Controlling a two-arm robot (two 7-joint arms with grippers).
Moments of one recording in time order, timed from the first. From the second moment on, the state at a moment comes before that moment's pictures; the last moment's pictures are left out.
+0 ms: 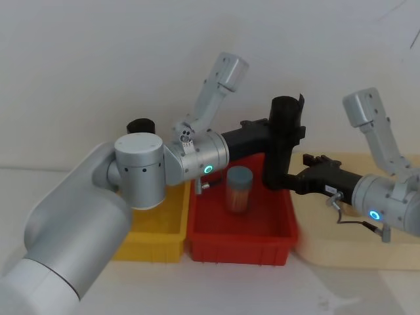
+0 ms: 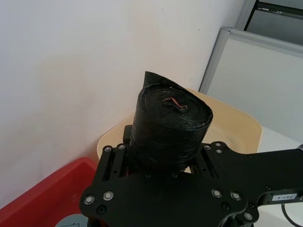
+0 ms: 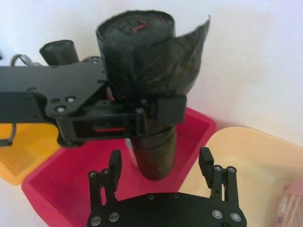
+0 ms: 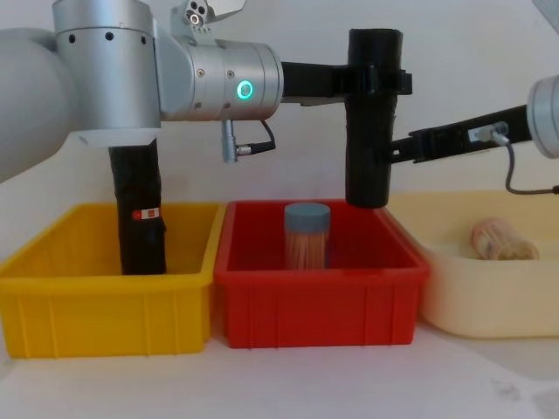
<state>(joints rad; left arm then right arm) -0.83 0.08 0.52 -1.09 -0.52 0.29 -0.52 0.57 0.27 -0.33 -1.43 0.26 0.57 0.47</state>
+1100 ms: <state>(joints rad) -0.83 0.08 0.52 -1.09 -0.52 0.29 -0.52 0.69 0.19 -0.39 -1.23 0.27 0.49 0.46</state>
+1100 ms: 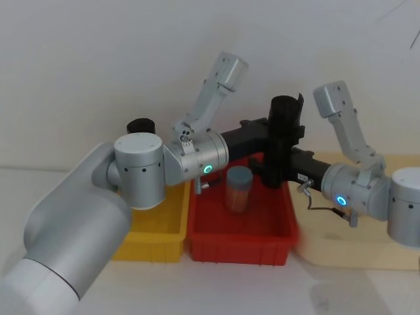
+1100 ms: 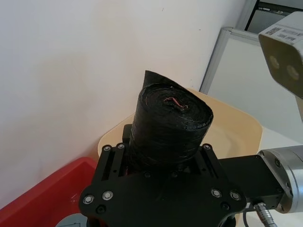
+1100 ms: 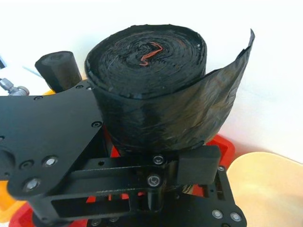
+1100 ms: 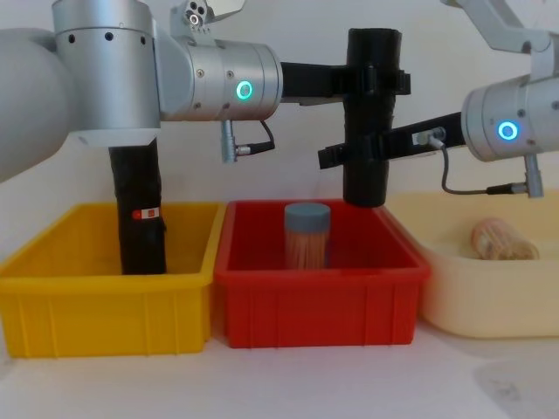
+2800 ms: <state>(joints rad) -0.83 0.08 0.52 -1.09 -0.52 0.29 -0.52 0.63 0.26 -0.28 -1.29 0.22 0.52 0.23</state>
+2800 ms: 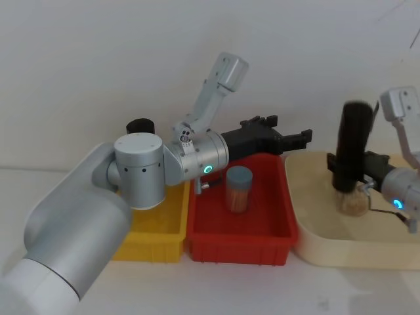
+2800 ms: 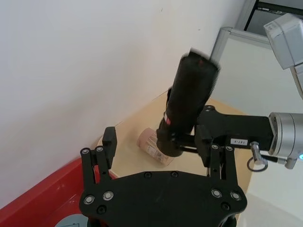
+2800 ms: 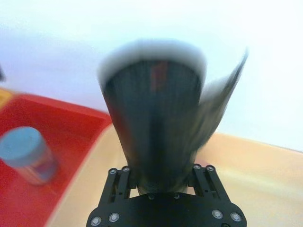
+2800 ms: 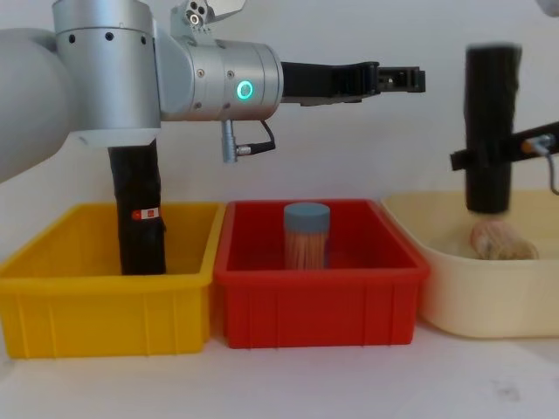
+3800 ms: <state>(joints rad) -0.83 0.08 0.52 -1.09 -0.52 0.29 -0.52 0.64 0.39 -0.35 -1.30 0.15 0.65 0.34</state>
